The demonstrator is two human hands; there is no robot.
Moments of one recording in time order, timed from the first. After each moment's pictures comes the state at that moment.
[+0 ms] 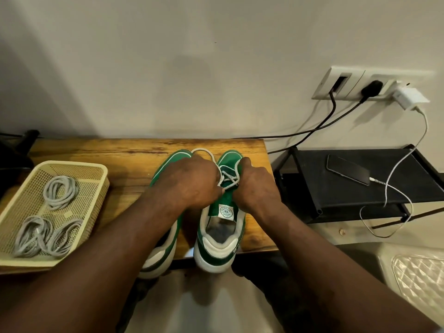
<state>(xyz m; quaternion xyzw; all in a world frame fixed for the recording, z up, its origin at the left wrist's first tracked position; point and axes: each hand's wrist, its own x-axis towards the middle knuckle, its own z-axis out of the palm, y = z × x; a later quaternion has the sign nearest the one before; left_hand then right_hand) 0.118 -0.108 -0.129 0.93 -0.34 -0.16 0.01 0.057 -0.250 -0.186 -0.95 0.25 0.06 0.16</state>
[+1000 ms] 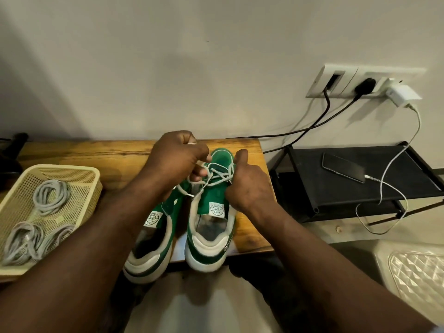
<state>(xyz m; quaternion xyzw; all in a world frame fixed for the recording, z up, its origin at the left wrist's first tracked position) 0.133 -0.098 -0.121 0.79 -0.07 -0.21 0.58 0.060 -0.248 -0.179 -0.95 0.23 0.02 0.19</state>
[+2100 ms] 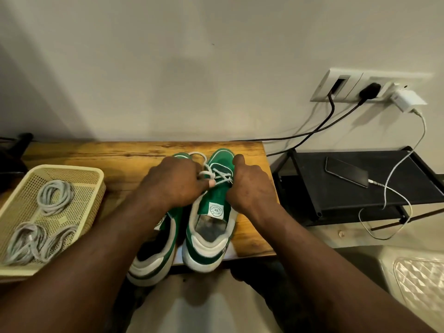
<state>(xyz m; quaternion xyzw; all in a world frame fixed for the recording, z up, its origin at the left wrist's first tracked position) 0.141 -0.088 -0.144 0.94 -0.26 -0.19 0.10 0.062 -0.239 -0.166 -0.96 0.22 0.05 0.16</state>
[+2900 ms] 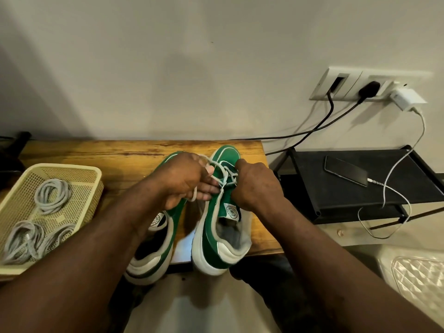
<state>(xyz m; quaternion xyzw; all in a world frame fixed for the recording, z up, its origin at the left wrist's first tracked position) 0.125 -0.104 -0.131 0.73 -0.01 -0.40 0.55 0.061 -0.253 -0.163 -0.97 0.22 0.09 0.11</state>
